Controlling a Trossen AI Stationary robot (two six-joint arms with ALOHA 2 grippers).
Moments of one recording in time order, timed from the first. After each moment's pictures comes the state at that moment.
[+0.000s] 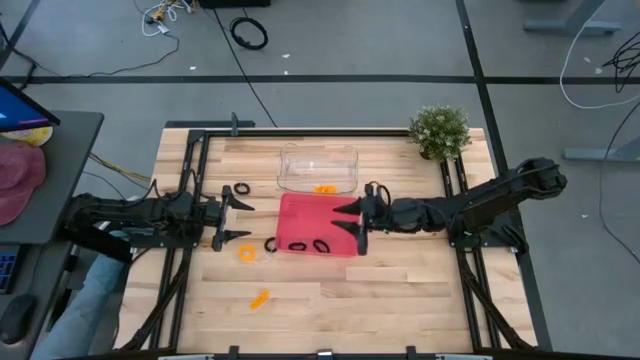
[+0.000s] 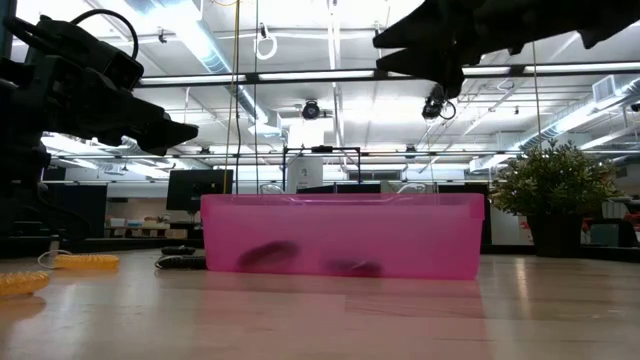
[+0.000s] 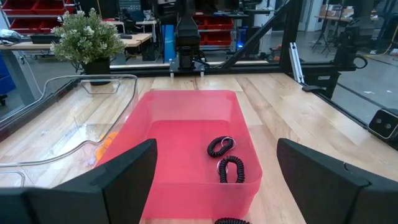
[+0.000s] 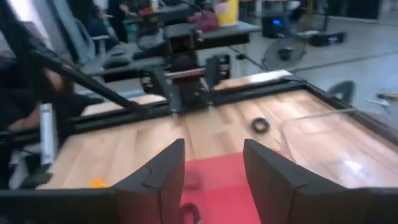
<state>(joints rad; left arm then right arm) -0.05 0.14 0.01 0.04 0.00 0.01 0.21 1.37 0.69 0.53 0.34 0.18</state>
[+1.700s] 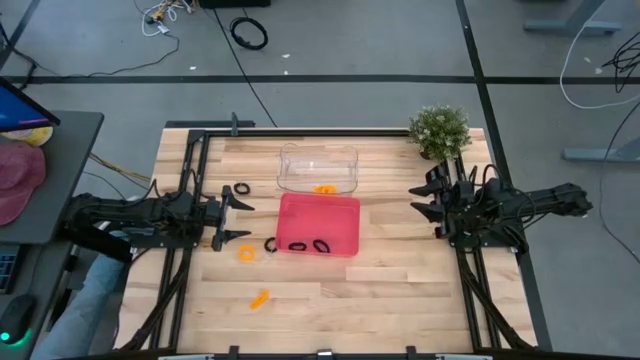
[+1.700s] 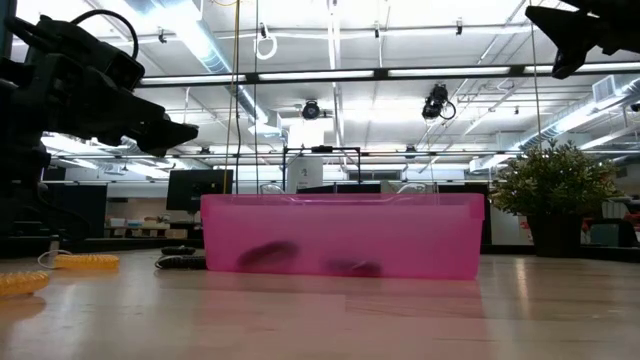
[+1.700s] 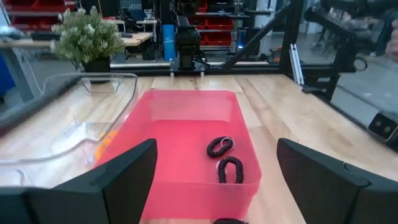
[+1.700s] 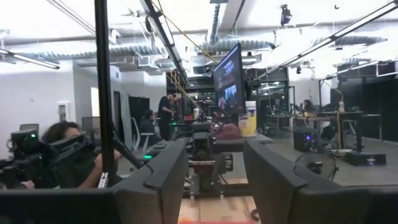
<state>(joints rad) -0.05 0.14 0.01 0.04 -0.01 -0.01 0.12 0.25 0.14 0.47 0.09 0.00</state>
